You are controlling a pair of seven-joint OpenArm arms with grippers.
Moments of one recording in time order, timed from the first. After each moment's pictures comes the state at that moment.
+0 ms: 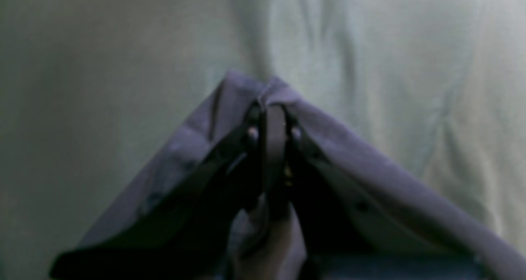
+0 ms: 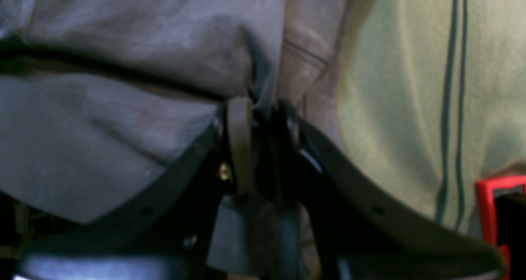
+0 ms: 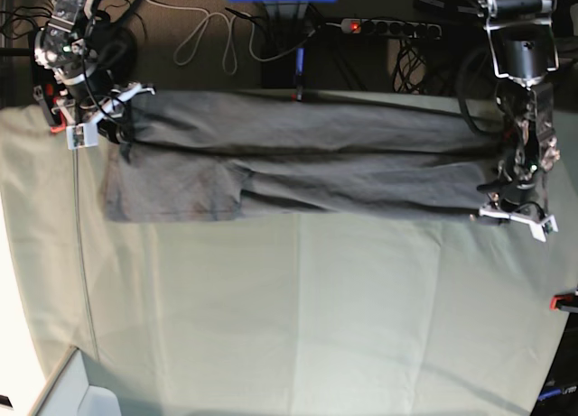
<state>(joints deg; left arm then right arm) -5.6 -17.6 -13.8 59.2 -27.5 2.6 19.7 -19.8 1.5 32.0 80.9 -2.4 39.4 -10.8</state>
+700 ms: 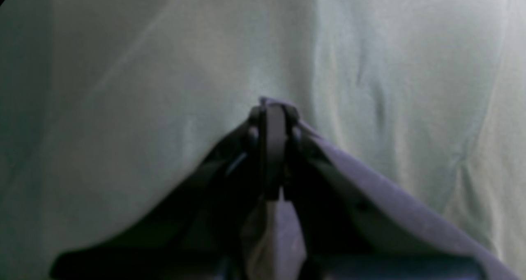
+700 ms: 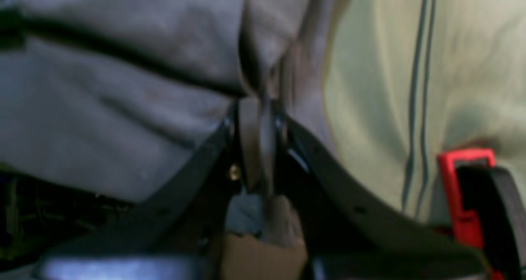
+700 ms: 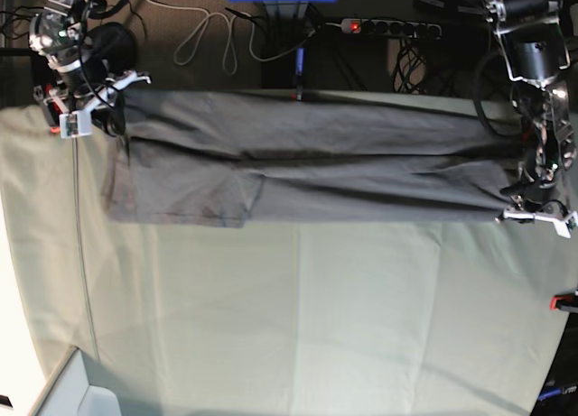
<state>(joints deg) -5.6 -19.0 -19.5 59.2 -27.8 2.1 20.2 -24.2 0.0 32.7 87.0 -1.9 39.4 -10.4</state>
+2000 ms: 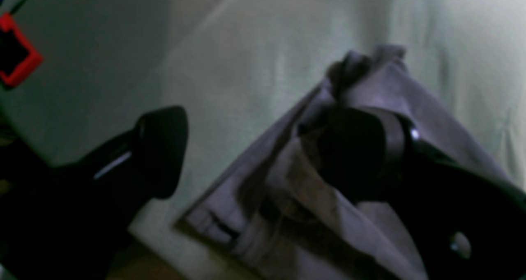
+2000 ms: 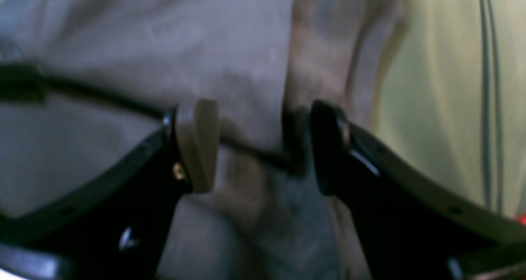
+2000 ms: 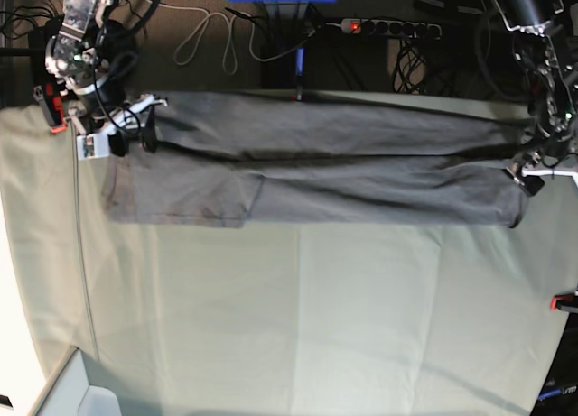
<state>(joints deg) 7.0 -15.2 -30.2 73.5 -27.8 2.2 25.2 -17.4 -1.4 31.4 81.3 -2.4 39.4 -11.7</state>
